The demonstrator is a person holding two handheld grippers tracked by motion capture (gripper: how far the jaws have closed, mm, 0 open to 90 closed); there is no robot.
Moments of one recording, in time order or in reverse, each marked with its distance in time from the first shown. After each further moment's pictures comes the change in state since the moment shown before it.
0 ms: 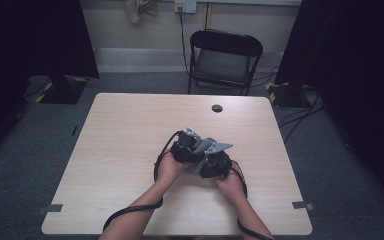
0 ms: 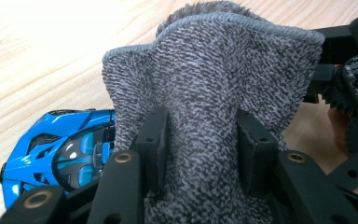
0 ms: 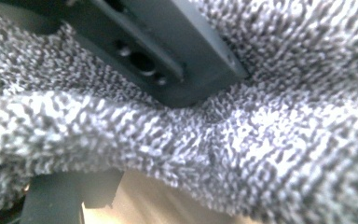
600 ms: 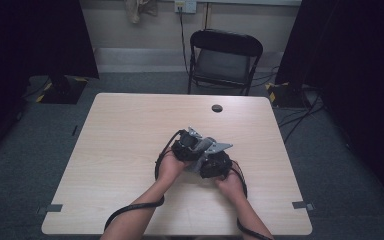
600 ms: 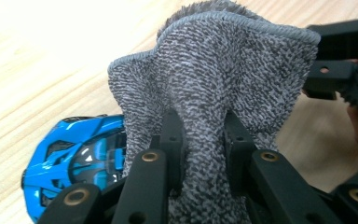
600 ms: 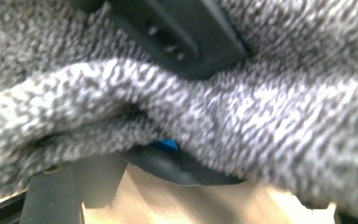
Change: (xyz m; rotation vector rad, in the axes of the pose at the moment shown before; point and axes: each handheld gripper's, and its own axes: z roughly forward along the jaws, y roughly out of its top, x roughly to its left) left arm 0.000 0.005 0.002 0.022 0.047 0.045; right arm 0.000 0.000 0.000 0.000 0.000 0.001
